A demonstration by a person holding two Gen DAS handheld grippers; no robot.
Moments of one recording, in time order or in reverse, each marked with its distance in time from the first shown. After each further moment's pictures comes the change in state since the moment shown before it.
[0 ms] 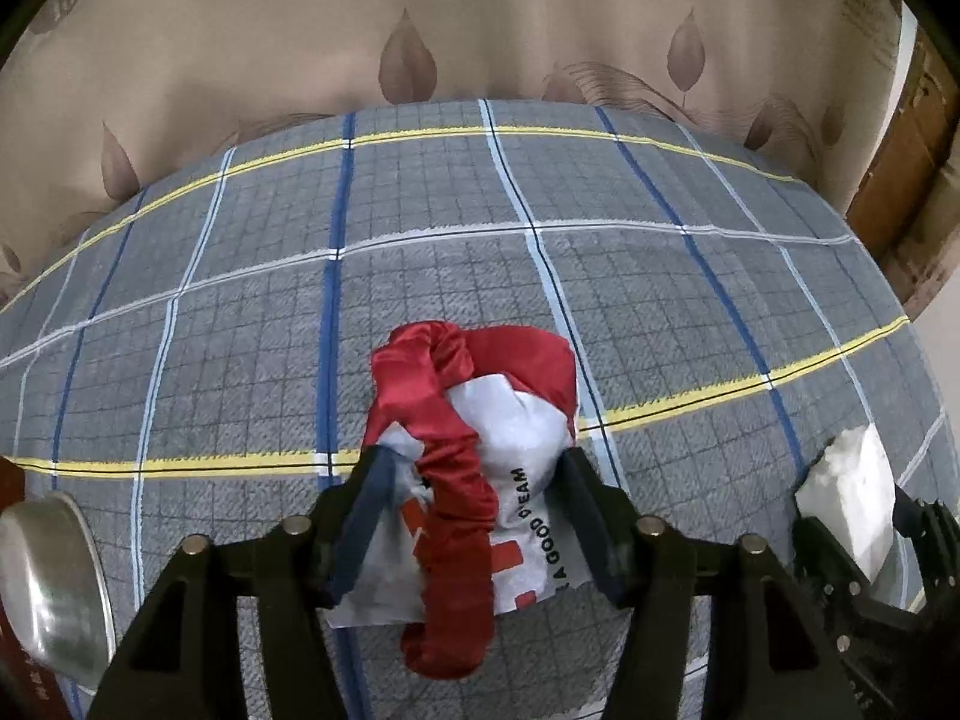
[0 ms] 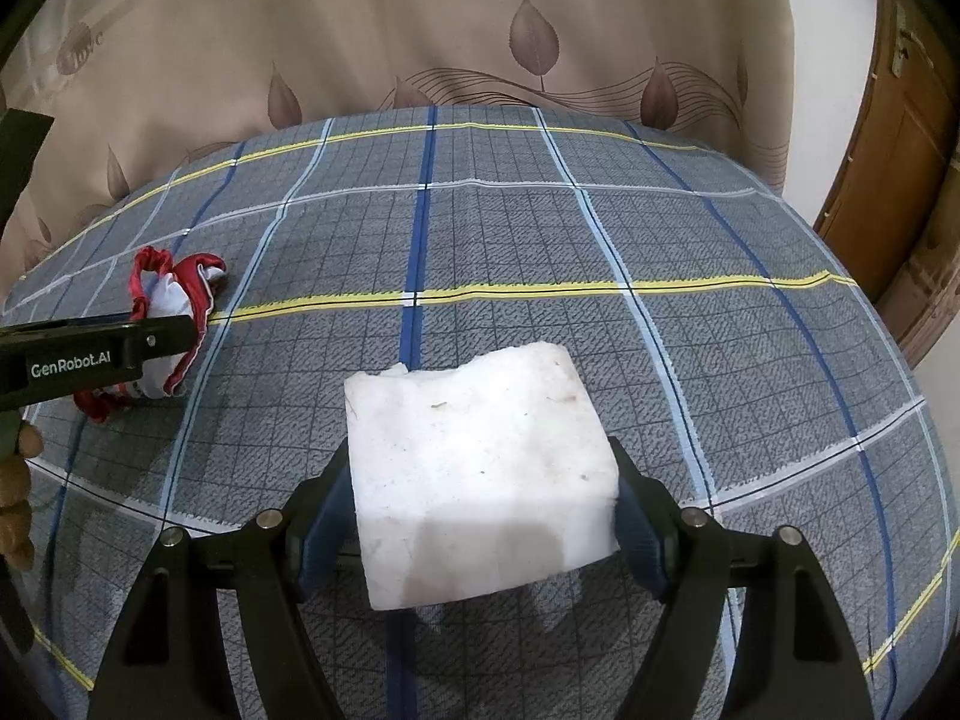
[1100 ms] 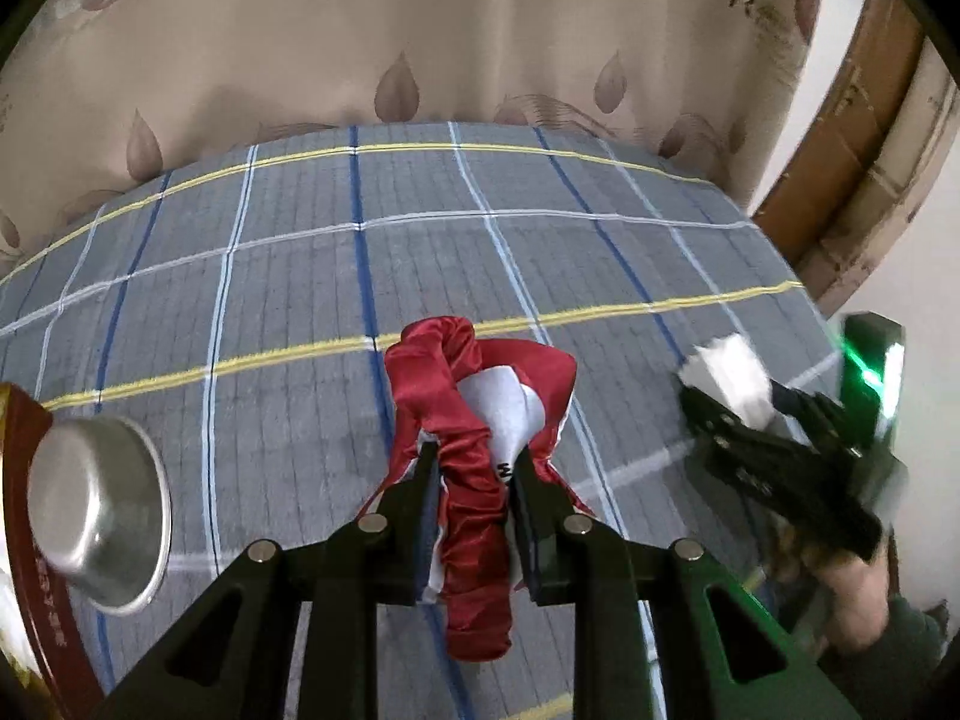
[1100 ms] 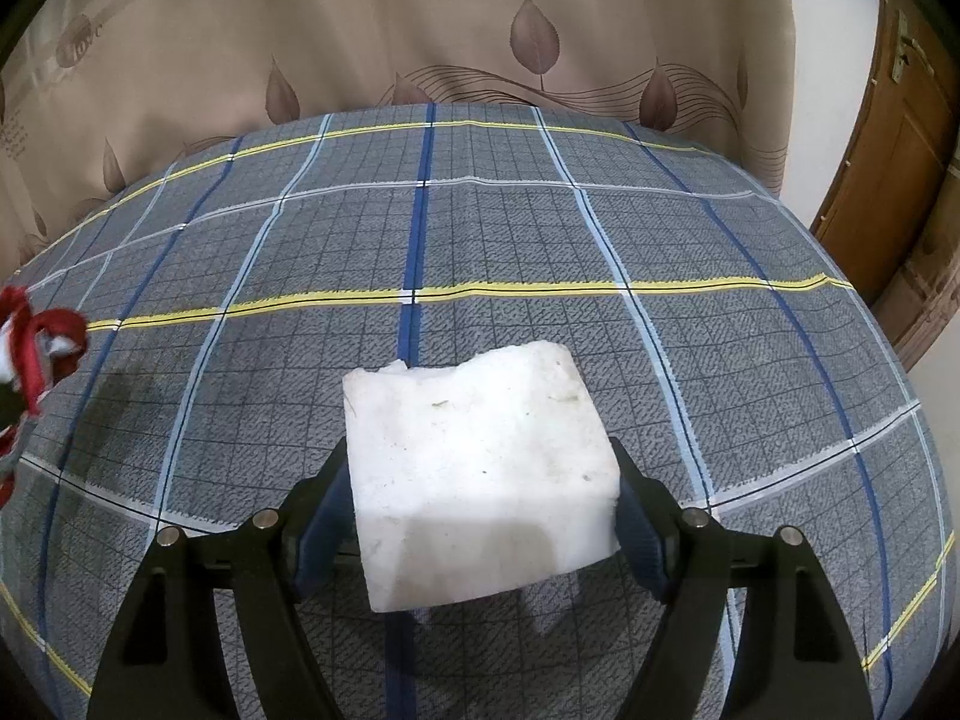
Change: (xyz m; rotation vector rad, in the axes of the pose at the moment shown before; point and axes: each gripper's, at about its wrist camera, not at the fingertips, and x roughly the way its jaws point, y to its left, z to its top) left arm -0.093 0.030 -0.049 0.025 -0.016 -0.168; right arm 0.003 -0.001 0.001 -0.012 0.004 -0.013
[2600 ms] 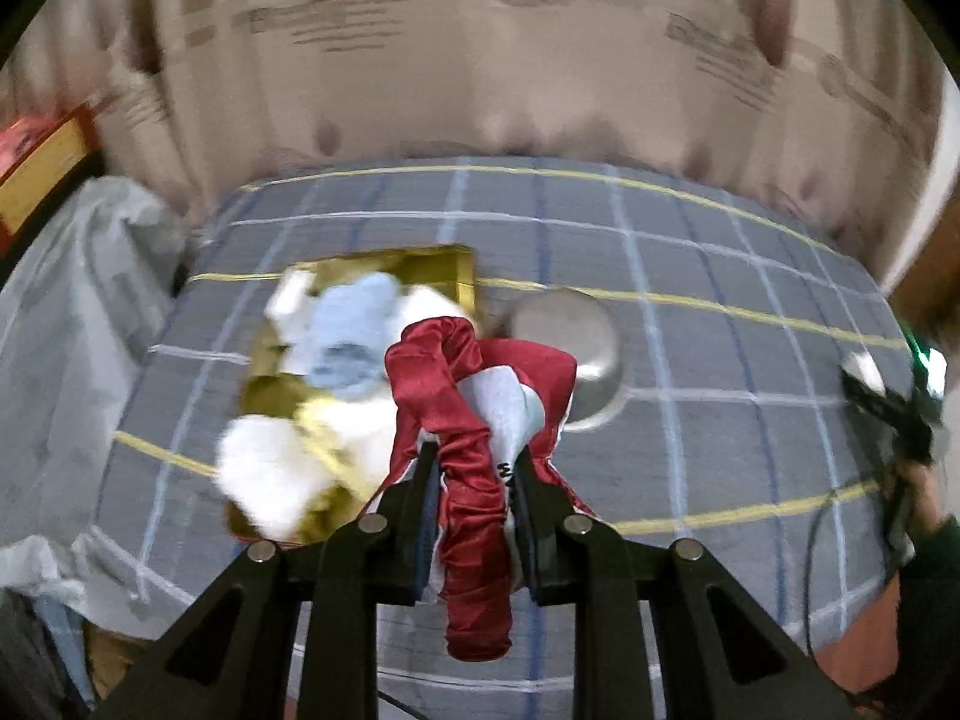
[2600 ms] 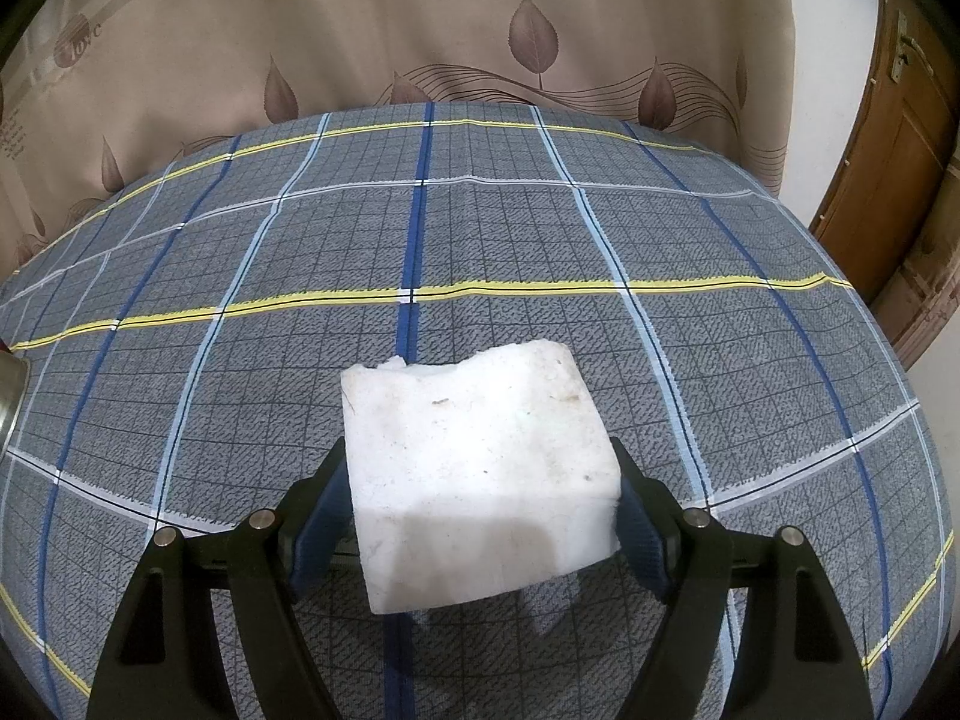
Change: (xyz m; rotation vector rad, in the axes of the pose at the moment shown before) left arm -0.195 0.183 -0.126 -0.217 -0.065 0.314; right arm 0.000 0.000 0.001 0.000 0.002 0.001
